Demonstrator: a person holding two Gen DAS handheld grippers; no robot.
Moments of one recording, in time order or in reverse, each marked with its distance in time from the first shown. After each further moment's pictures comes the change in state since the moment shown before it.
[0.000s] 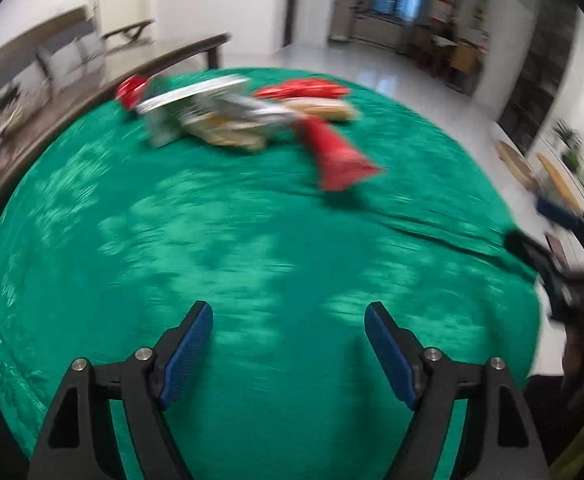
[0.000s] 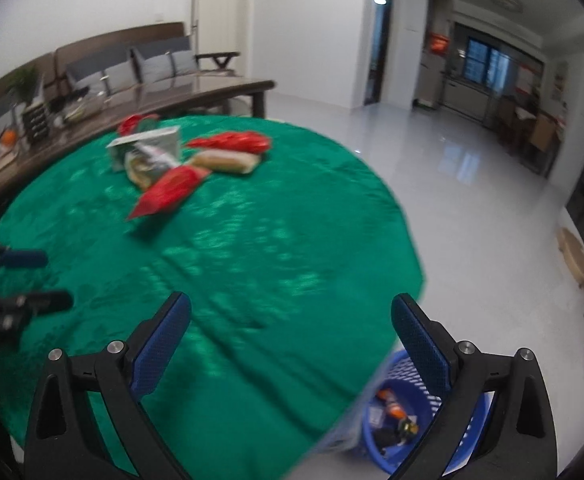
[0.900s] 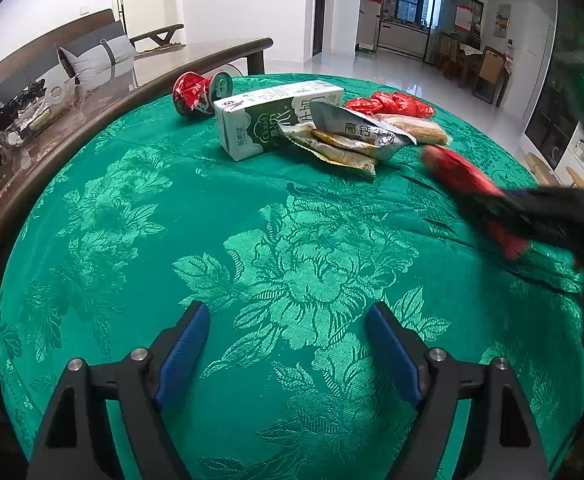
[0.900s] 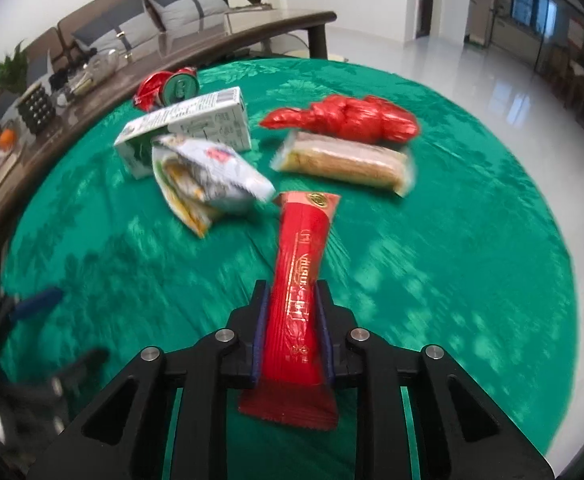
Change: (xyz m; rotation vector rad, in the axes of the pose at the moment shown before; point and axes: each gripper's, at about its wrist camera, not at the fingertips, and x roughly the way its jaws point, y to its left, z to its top) left arm 0.024 0.061 0.021 -0.006 -0.045 0.094; right arm 0.127 0.080 0.085 0.035 0.269 0.168
